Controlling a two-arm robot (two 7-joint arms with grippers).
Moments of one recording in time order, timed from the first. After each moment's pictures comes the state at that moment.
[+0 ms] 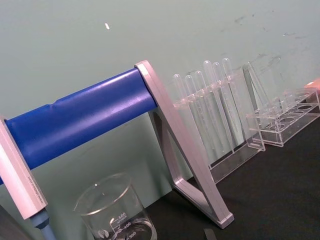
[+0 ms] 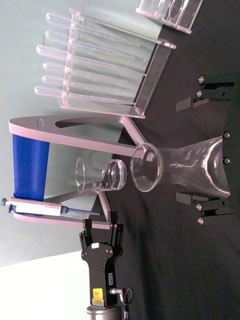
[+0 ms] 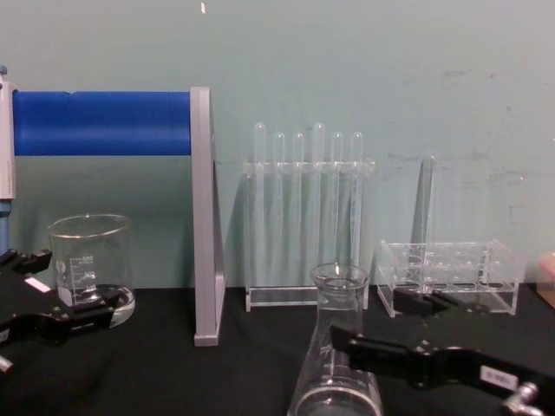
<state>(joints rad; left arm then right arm) -0.20 0.60 0.45 -1.41 -0.25 -0.12 0.03 0.17 0.42 -0.46 -1.49 0.38 -0.06 0.39</state>
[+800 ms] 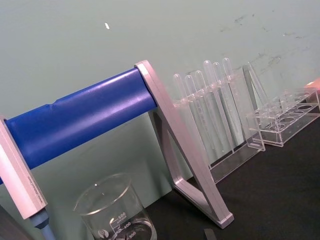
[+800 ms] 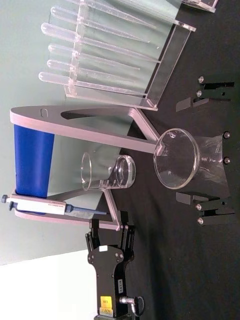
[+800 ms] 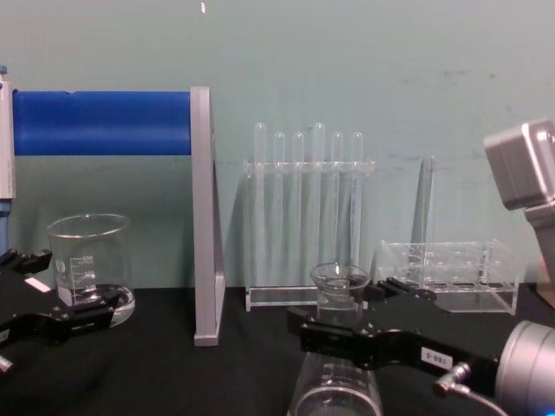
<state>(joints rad) -0.20 0.60 0.45 -1.41 -0.25 -0.12 0.03 0.25 0.30 -0.47 -1.38 0.30 -0.06 0.41</state>
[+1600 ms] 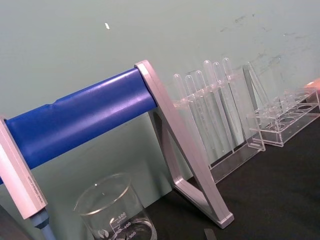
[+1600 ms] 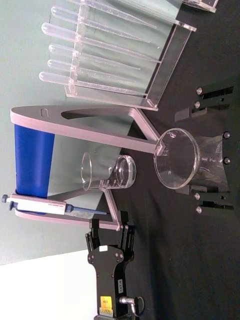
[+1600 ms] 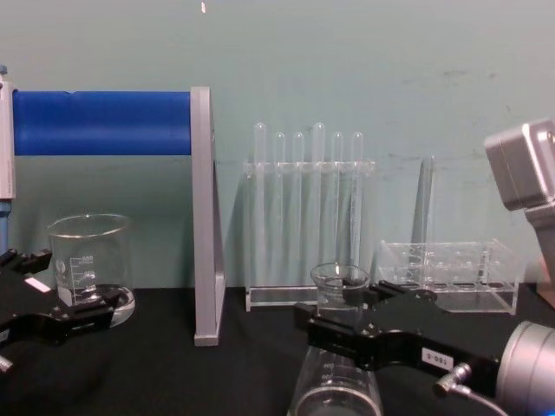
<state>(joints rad) -0.20 0.60 0.45 -1.41 -0.25 -0.12 0.03 0.25 0.30 -0.46 -1.38 0.30 -0.07 0.41</state>
